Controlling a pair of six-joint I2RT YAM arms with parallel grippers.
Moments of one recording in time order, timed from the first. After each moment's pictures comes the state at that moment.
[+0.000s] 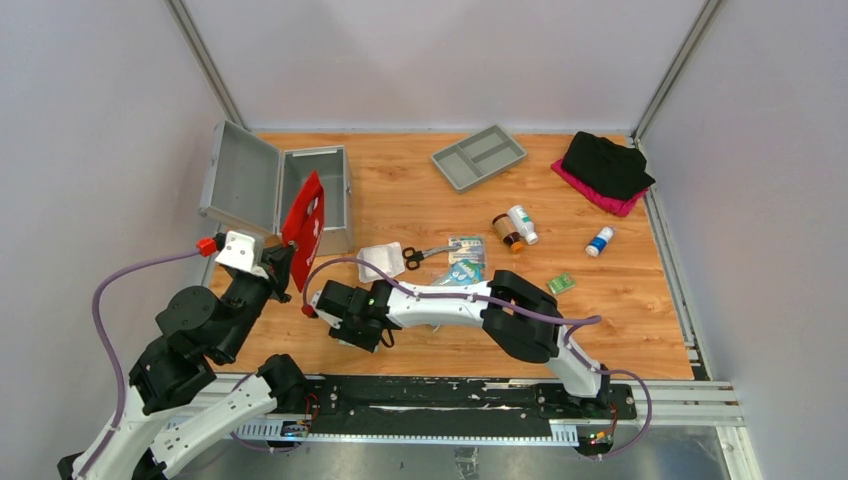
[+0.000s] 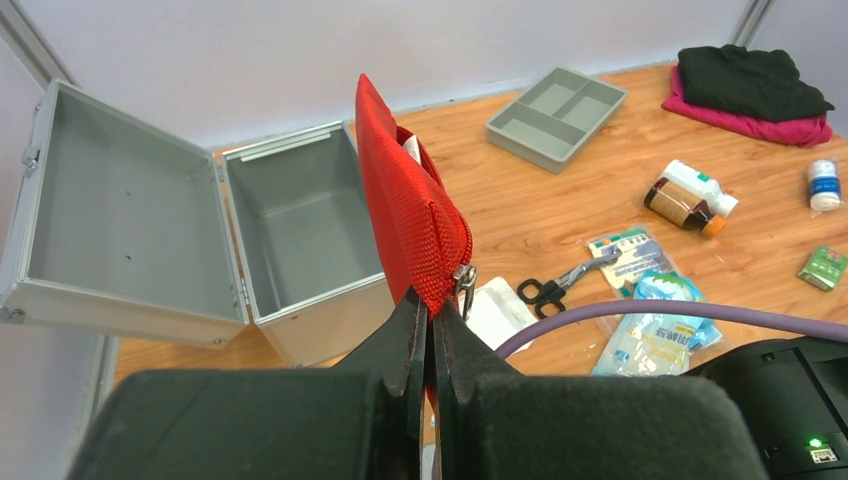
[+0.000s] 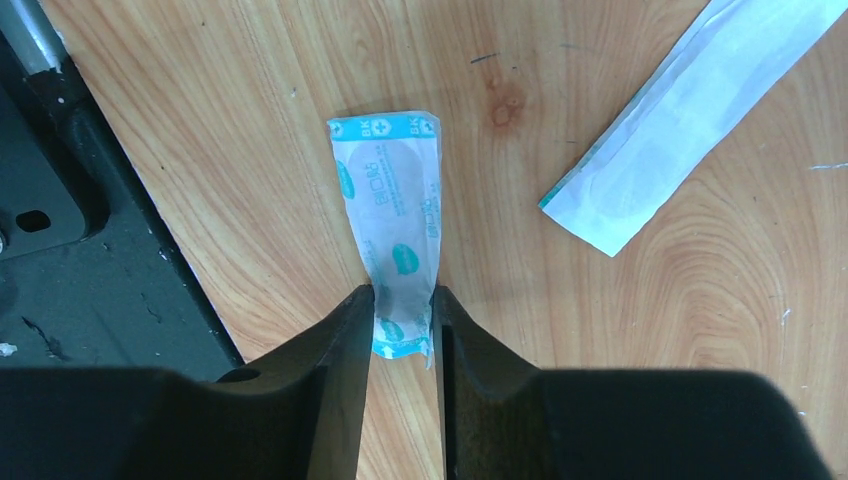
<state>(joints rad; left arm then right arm) -0.83 0.32 0.91 -0.60 -0.54 0.00 1.32 2.16 1.67 -0.62 -0.01 0.00</state>
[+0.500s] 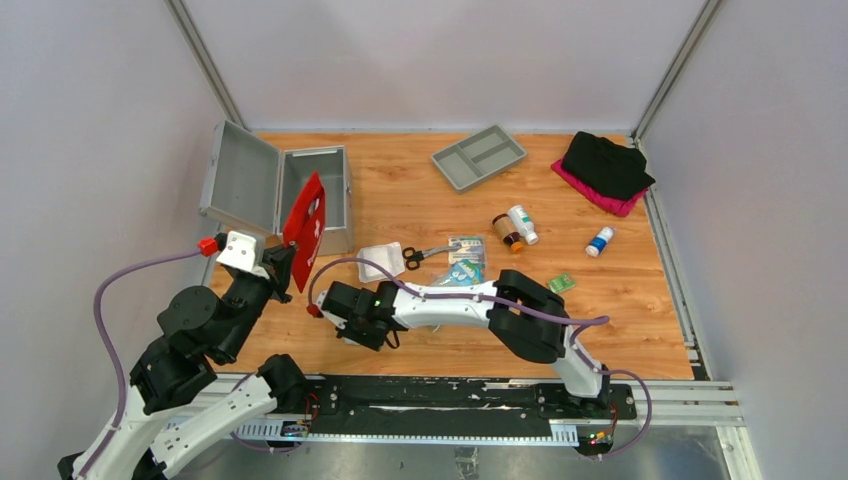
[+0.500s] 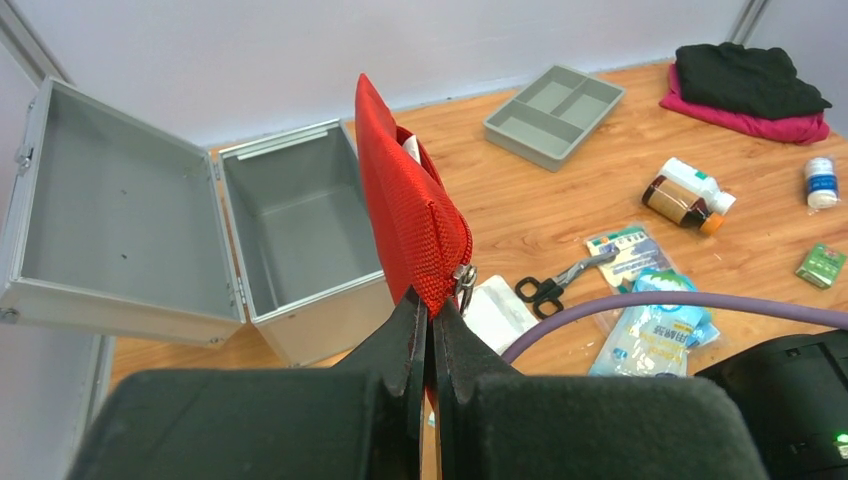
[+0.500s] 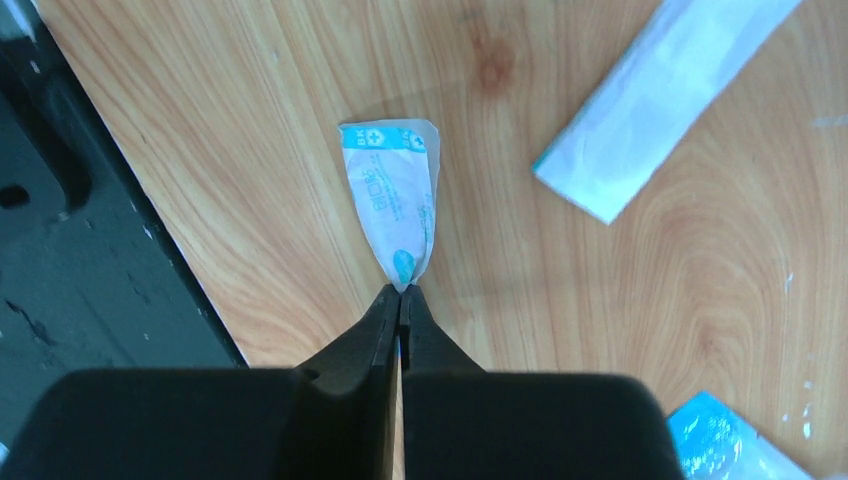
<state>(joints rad) -0.83 0.32 0.90 -0.60 -0.53 0.00 1.31 2.13 1.62 -0.60 0.00 0.01</state>
